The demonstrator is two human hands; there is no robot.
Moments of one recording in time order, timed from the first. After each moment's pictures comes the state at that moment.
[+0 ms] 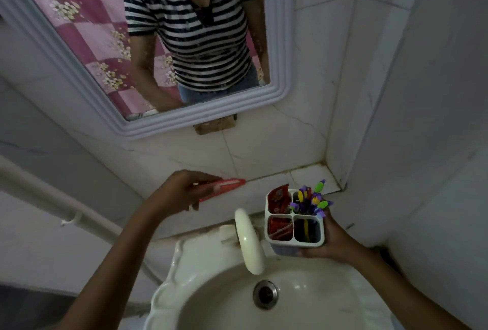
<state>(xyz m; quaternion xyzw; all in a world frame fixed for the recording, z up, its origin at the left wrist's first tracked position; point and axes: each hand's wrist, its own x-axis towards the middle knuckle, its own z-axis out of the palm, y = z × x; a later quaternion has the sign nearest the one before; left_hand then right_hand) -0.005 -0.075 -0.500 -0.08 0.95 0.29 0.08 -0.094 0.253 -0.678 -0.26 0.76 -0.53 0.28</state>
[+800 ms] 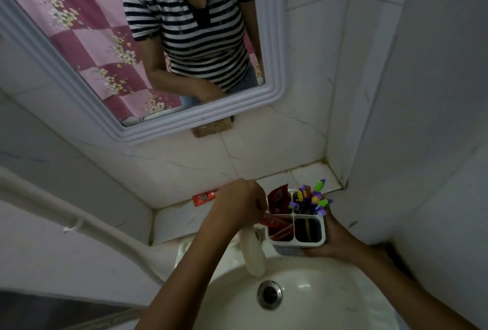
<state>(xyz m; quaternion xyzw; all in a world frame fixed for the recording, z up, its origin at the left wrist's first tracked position) -0.040 0.040 -0.519 -0.03 0.99 0.06 0.11 -0.089 0.255 -0.668 -0.26 0.73 -0.57 0.29</state>
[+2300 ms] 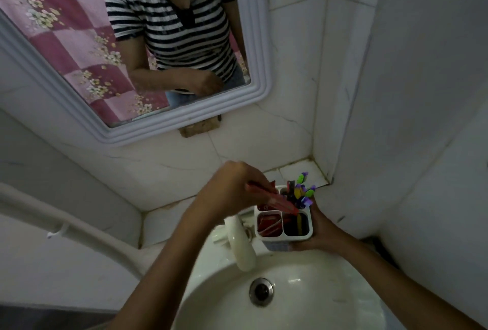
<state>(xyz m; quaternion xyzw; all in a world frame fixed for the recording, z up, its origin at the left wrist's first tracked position) -0.033 0.047 -0.466 0.07 0.98 0.20 0.04 -0.096 0.249 -0.664 -0.28 0.71 -0.58 0.29</state>
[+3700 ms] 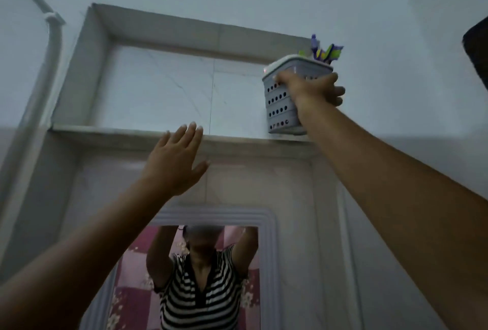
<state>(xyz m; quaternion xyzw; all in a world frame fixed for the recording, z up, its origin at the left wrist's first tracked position) -0.032 -0.037 0.027 -0.11 0.82 -0.20 -0.52 -0.109 0.195 0.146 -0.15 0.55 -0.71 -0.41</state>
